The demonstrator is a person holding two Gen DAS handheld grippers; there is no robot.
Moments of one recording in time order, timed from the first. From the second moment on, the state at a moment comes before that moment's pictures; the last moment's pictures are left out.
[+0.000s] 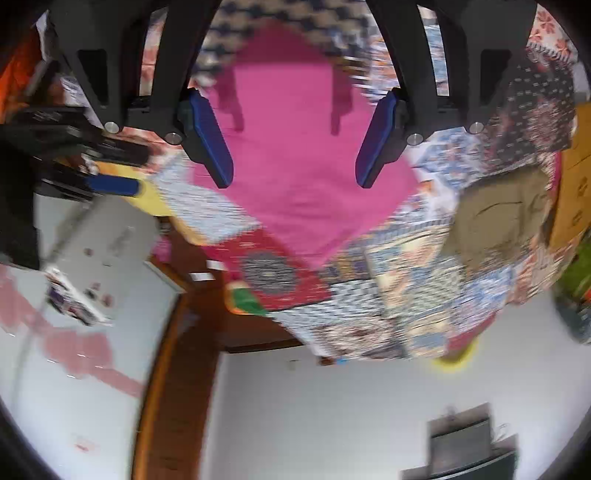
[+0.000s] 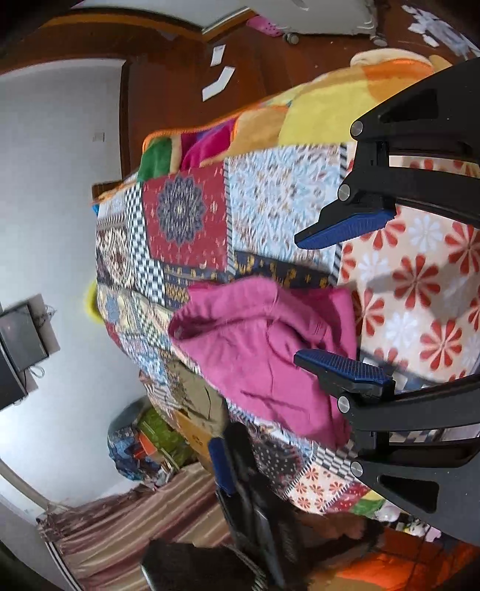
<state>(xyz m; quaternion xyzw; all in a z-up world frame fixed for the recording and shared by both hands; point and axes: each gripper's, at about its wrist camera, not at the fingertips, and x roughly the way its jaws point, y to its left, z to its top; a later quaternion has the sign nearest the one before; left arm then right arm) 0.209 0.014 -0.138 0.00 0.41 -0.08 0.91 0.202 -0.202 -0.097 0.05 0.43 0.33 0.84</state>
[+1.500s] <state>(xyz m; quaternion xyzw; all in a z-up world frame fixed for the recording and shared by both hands) 0.209 0.096 -0.216 -0.08 0.49 -0.08 0.86 0.243 -0.176 -0.133 0.00 0.45 0.28 0.85</state>
